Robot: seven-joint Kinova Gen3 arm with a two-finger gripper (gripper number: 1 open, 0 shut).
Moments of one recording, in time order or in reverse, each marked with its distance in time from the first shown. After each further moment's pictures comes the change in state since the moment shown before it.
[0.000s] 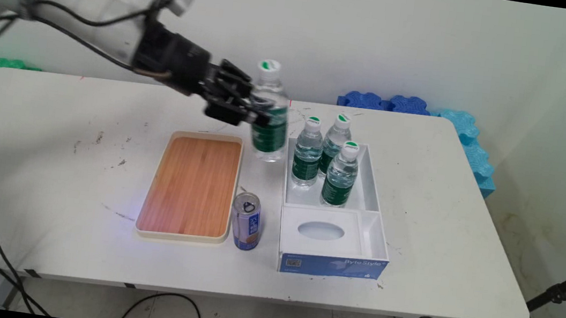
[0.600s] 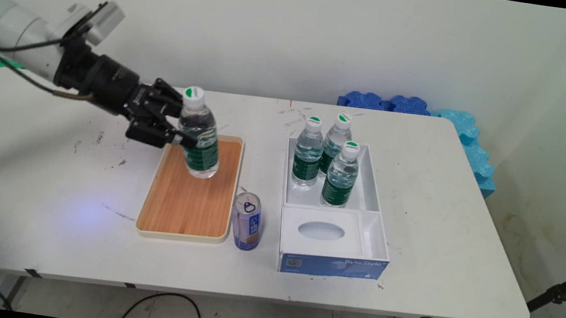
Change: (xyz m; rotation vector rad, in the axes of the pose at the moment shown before) arm -0.083 0.007 -0.073 0.001 -0.077 0.038
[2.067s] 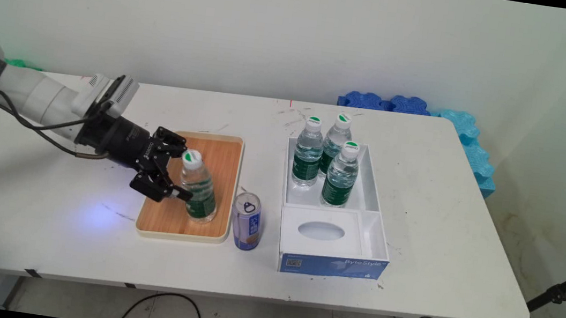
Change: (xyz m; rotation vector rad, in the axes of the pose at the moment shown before) arm -0.078 0.014 0.059 -0.007 -0.038 0.000
